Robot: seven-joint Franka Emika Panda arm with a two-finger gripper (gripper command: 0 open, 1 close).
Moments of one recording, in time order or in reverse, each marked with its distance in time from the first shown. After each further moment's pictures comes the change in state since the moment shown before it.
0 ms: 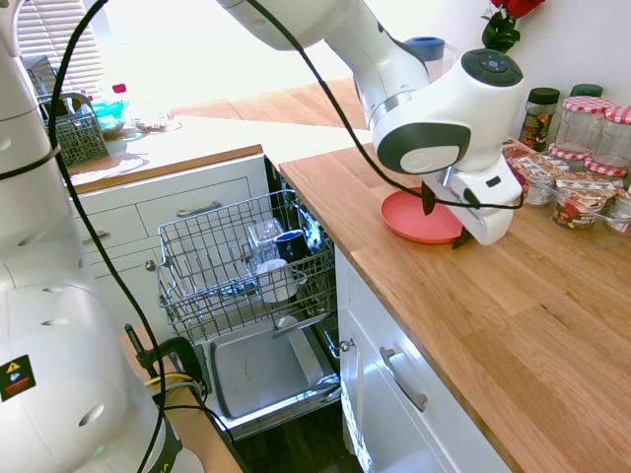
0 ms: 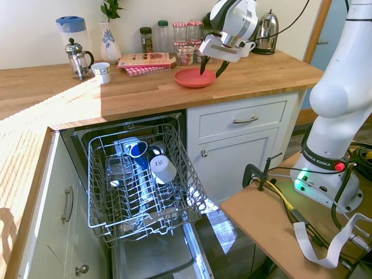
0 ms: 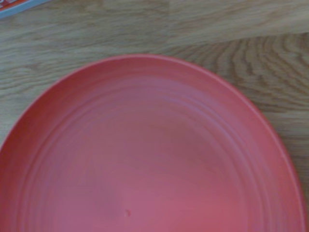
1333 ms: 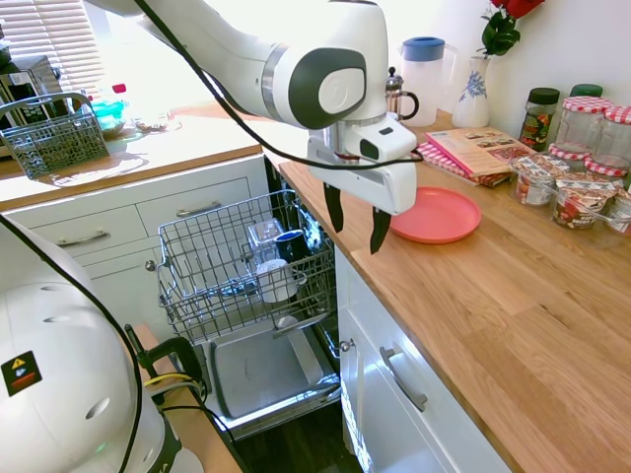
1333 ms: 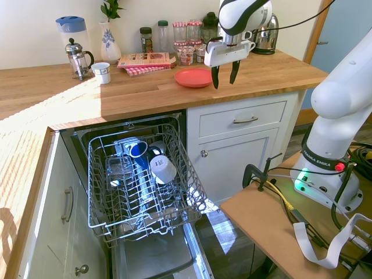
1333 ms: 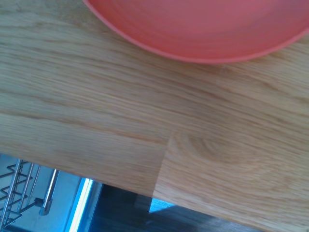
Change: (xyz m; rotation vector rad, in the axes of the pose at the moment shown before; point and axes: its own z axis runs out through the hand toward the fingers) arm -0.151 0.029 -0.051 -0.409 0.045 -0.255
